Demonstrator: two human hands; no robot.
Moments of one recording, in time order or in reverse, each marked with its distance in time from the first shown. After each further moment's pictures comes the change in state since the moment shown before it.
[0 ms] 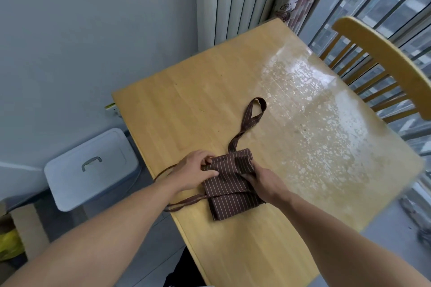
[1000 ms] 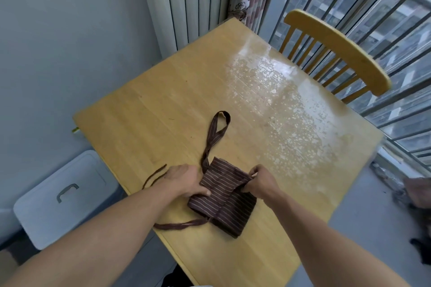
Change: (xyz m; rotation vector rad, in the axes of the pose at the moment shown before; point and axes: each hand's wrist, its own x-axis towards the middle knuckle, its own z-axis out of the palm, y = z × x) left_hand 0.029 0.051 0.019 0.677 -0.243 -0.122; right_hand -0.032 0.005 -0.020 0.407 0.157 0.614
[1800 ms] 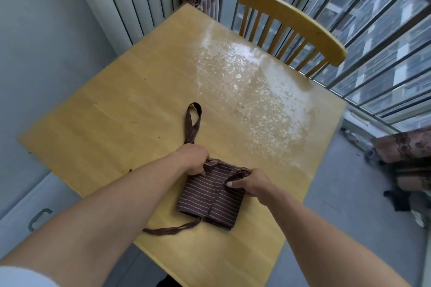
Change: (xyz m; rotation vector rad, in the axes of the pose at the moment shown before) left_hand 0.049 0.089 -0.038 0.272 -0.090 0.384; right_hand 0.005 0.055 -0.014 0.343 -0.057 0.231
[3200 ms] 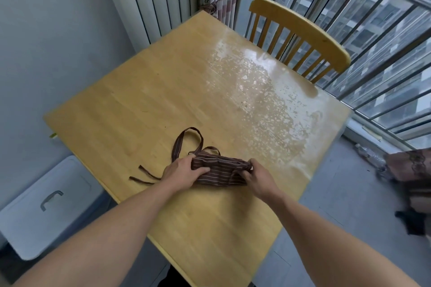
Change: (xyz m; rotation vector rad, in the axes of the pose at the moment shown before) left_hand -0.051 0.014 0.088 -0.592 0.403 -0.352; right_hand -0.003 0.043 -0.021 -0.328 0.127 -0.591
